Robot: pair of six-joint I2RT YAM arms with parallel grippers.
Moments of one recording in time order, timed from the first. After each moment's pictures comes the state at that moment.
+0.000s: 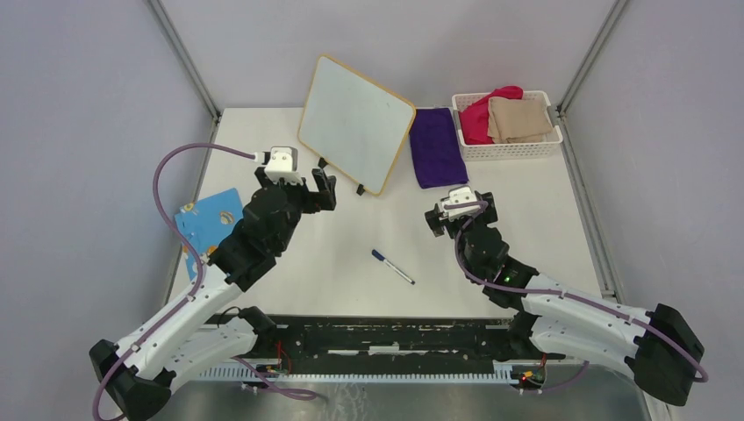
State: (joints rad) left arm -0.68 0.84 0.82 -0.13 -0.49 -0.25; right arm 0.91 0.91 0.44 0.41 0.76 -0.27
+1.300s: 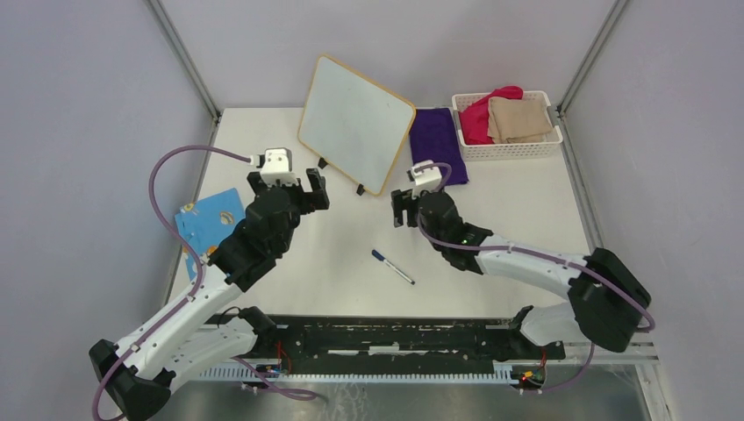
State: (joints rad) left arm -0.69 0.83 0.82 -0.18 -0.60 -0.26; right arm 0.85 1.31 0.71 0.29 0.47 0.18
